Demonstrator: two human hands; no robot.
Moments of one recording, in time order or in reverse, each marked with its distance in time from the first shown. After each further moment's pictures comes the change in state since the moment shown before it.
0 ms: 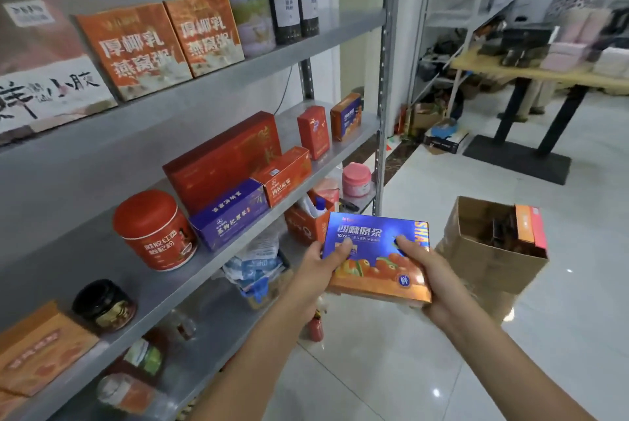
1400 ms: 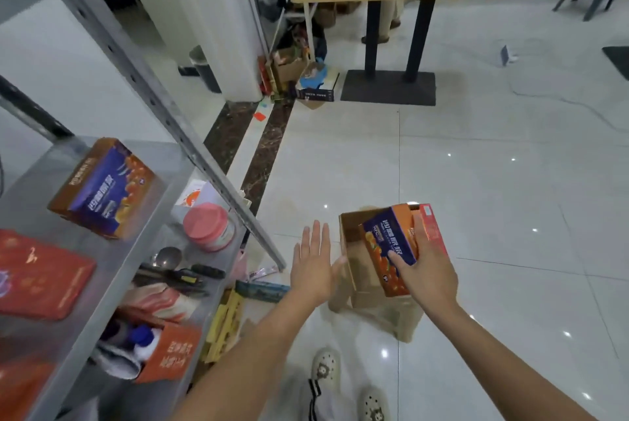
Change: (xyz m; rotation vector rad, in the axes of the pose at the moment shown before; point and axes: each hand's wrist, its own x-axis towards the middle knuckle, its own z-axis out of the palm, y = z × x) left_hand 0.439 -0.068 0.307 1.528 -0.462 0.282; right_hand 0.278 -0.132 -0.328 -1.206 0.891 -0.082
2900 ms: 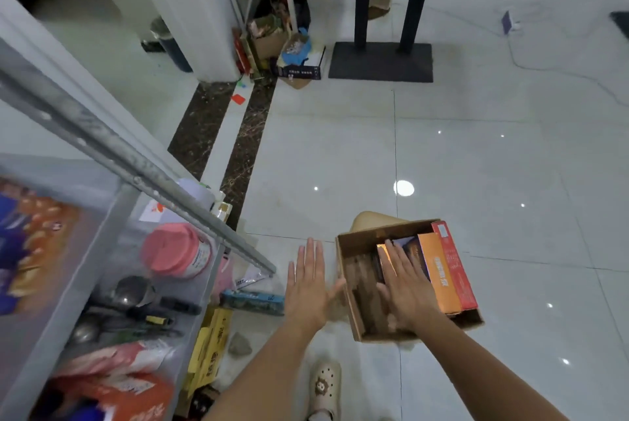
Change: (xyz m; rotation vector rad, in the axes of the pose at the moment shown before) left_hand 0.103 -0.039 0.061 -0.009 -0.053 0.030; right_hand 0.107 0.055 0.129 -0.482 -0.315 -0.324
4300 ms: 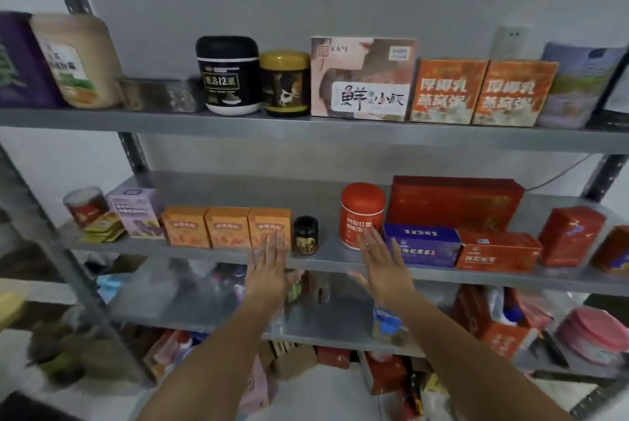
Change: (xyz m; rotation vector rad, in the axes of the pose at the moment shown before) left_hand -0.841 -0.139 0.059 -0.142 0.660 -1.451; right_hand -0.510 -0.544 -0.038 -0.386 0.171 -1.524
